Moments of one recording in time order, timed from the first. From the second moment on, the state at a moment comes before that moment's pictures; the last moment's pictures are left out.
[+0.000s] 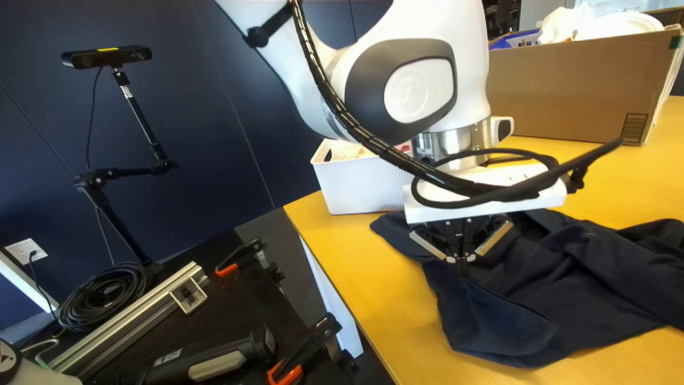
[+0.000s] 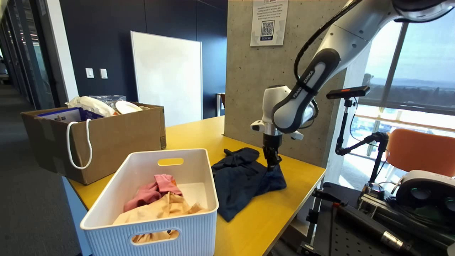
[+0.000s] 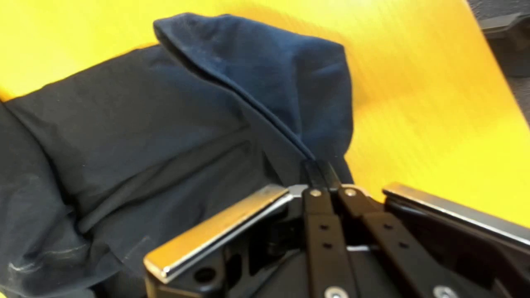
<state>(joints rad) -0.30 0.57 0.01 -2.08 -0.22 2.65 -0.93</state>
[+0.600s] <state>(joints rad) -0.29 0.49 0.12 -2.07 0.00 2.26 -1.10</state>
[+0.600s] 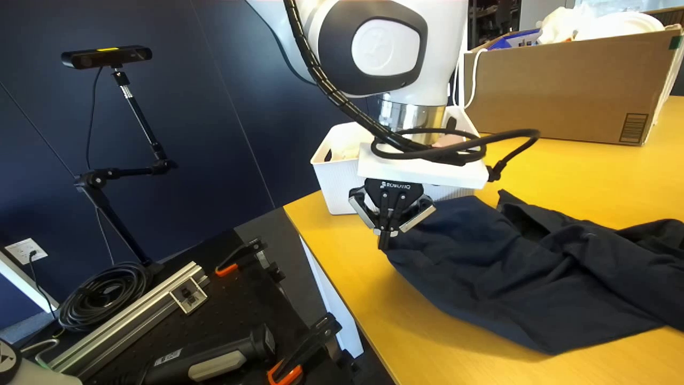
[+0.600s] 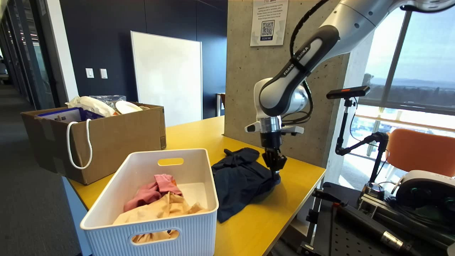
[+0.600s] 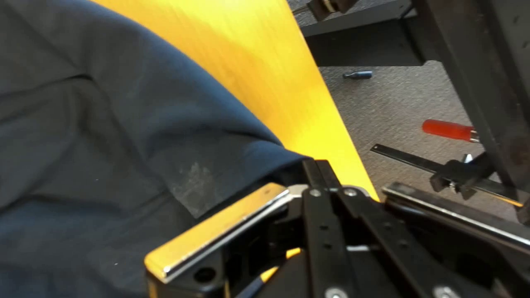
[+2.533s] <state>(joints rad) -0.28 0.80 -0.06 -1.60 0.00 2.16 -0.59</state>
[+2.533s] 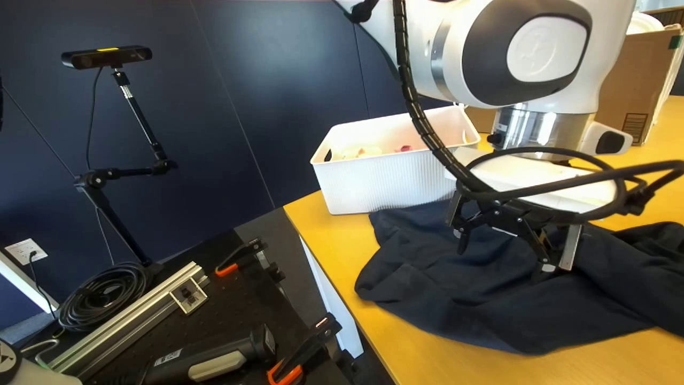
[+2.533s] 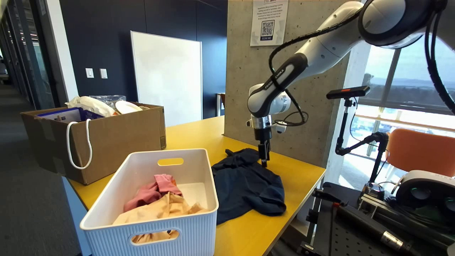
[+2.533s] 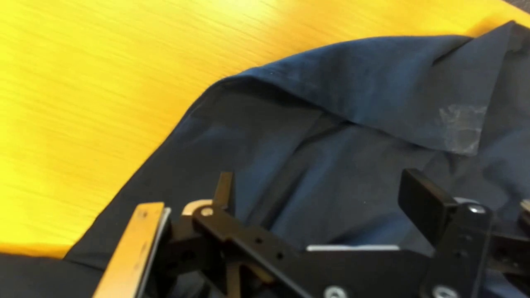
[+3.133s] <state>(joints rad) -0.19 0.90 -0.06 -1.59 -0.10 2.20 -0.40</state>
